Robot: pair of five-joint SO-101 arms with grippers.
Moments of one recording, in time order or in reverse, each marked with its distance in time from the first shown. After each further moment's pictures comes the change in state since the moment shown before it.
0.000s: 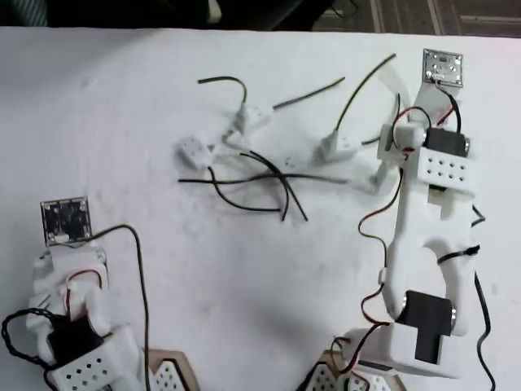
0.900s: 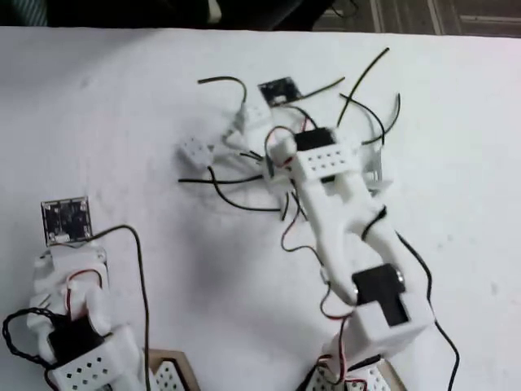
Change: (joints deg) left arm 0.0 0.0 1.0 -1.1 0.0; right arm -30.8 11.8 1.4 2.0 0.0
